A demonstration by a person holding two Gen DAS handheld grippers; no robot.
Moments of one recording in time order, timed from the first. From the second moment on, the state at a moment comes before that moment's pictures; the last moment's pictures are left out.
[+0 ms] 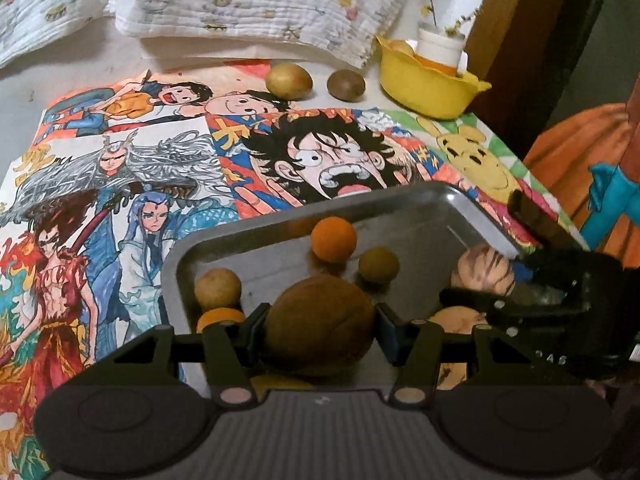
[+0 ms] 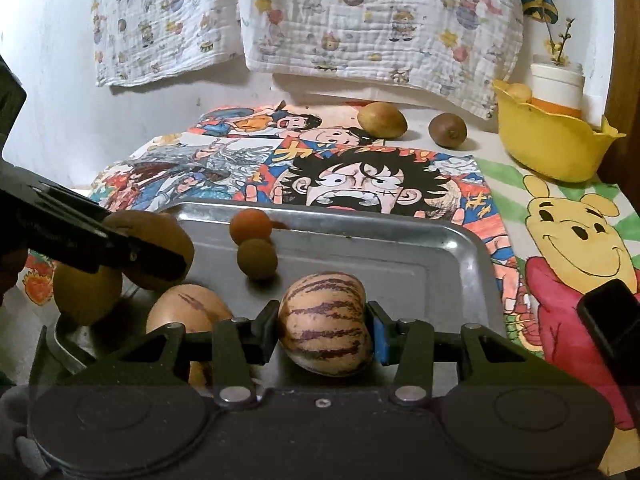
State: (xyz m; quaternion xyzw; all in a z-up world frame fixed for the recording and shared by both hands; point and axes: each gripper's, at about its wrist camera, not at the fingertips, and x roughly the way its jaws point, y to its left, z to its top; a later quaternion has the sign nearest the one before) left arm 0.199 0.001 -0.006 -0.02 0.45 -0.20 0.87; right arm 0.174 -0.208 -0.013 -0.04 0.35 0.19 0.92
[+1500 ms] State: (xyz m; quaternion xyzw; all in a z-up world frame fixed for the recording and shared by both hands) left arm 0.121 0.027 0.013 0.02 0.35 -0.15 0.92; right arm 0.126 -0.210 0.011 -0.02 0.30 0.25 0.92
